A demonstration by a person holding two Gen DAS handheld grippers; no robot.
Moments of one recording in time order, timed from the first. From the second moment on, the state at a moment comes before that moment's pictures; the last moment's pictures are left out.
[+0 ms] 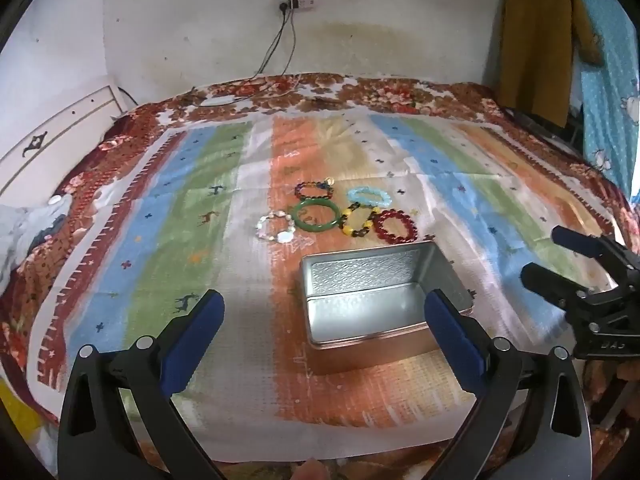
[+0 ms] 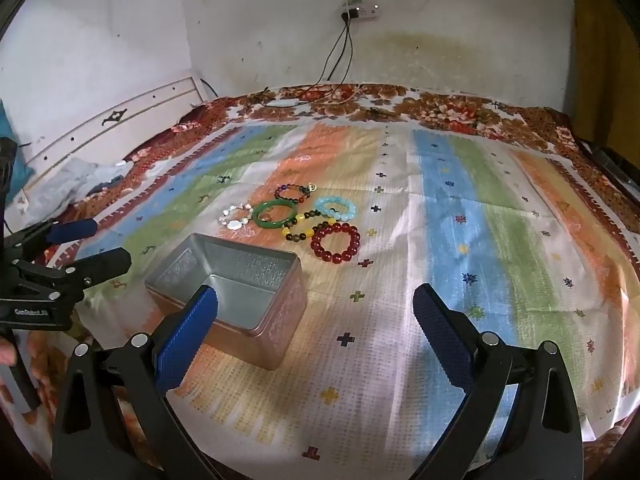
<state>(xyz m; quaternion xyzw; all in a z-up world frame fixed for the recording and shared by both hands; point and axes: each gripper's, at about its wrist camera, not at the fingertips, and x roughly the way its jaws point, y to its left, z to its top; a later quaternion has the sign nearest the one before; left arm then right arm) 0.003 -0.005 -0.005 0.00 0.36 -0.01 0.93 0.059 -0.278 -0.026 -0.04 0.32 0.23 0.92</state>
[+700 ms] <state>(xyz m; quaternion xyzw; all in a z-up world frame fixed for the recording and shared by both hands) 0.003 0.002 -0.007 0.00 0.37 0.01 0.93 0.059 -0.280 -0.024 -0.04 0.32 0.22 0.92</state>
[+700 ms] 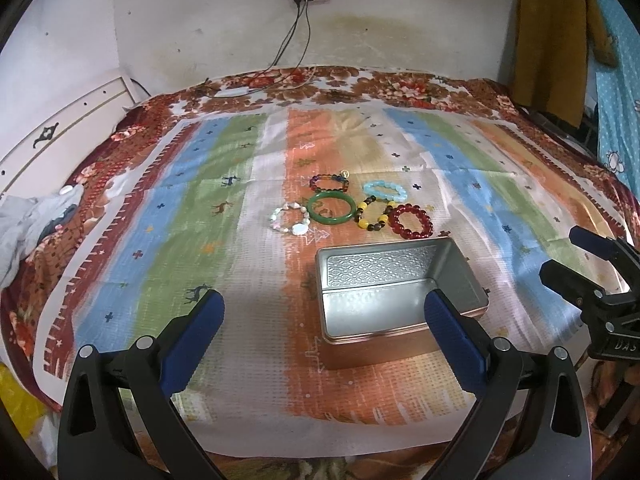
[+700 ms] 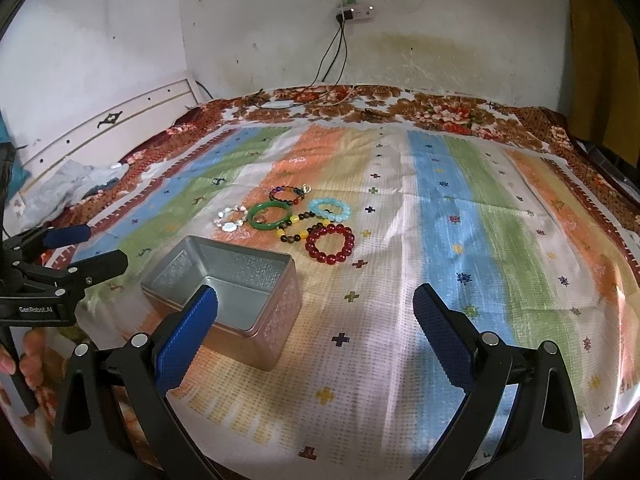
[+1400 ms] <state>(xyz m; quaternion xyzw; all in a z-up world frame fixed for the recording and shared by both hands) 0.001 0.005 -0.009 0.00 0.37 0.01 0.93 0.059 -0.274 -0.022 -0.05 0.33 0.22 0.92</state>
